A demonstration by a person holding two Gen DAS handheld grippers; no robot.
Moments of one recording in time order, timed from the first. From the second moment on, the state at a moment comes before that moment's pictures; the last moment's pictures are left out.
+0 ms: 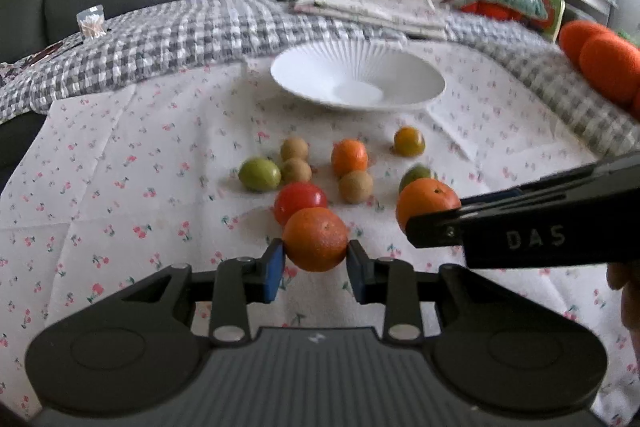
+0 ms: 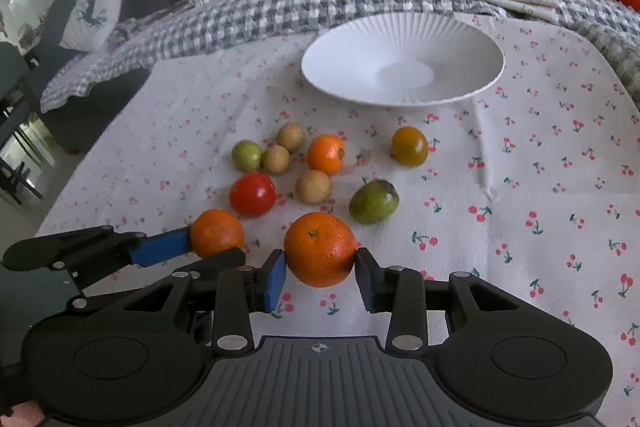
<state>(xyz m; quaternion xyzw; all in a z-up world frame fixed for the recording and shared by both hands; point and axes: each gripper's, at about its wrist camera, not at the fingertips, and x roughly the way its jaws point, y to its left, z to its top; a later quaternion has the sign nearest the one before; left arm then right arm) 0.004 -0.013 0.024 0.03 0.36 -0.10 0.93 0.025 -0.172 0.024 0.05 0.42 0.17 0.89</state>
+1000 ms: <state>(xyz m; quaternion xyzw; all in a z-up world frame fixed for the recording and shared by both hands) 0.130 -0.045 0.063 0.04 0.31 -0.13 0.94 0.124 -0.239 0.069 0.08 0.38 0.11 0.91</state>
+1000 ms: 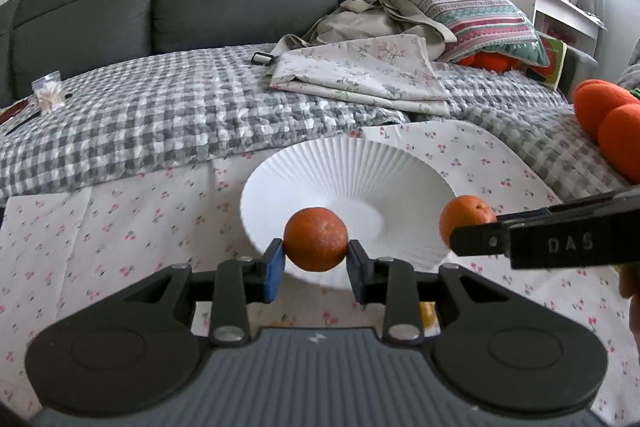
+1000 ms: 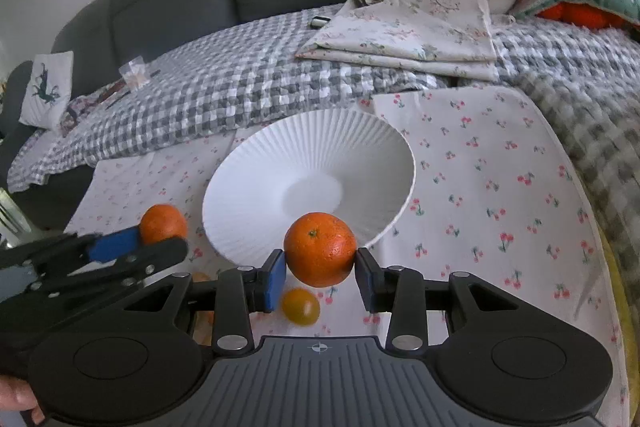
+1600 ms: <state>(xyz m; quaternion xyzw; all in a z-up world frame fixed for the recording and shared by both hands) 0.180 -0.065 0.018 0.07 0.34 -0.13 0.93 0.176 -0.218 0.037 0.03 0.40 0.10 0.91</state>
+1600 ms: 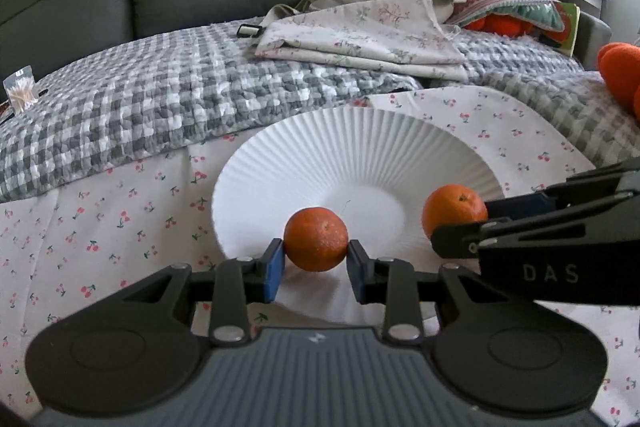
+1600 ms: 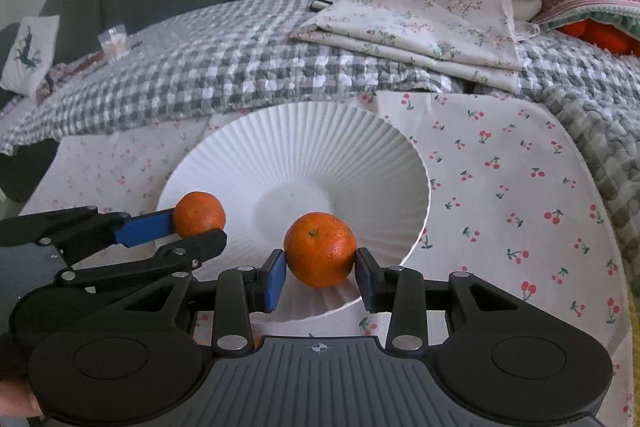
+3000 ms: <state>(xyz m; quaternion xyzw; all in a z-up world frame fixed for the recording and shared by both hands) 0.105 0.051 0.055 -0.07 0.36 -0.07 0.93 0.095 -0.251 0.085 0.09 0.36 0.09 0.92</state>
